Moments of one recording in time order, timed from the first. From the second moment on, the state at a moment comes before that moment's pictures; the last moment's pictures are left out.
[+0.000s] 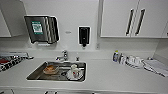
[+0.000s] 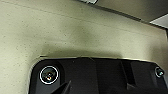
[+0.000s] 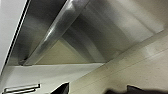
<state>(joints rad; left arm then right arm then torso) 1.51 2.82 -2.41 0.03 -0.18 -0.08 -1.02 2.08 -1.52 -0.01 0.05 0.73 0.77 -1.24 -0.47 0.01</state>
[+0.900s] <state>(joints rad) 1.51 2.82 -2.40 0.03 -0.18 -0.08 -0.82 2.06 -1.49 0.07 -0.07 1.00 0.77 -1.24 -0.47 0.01</state>
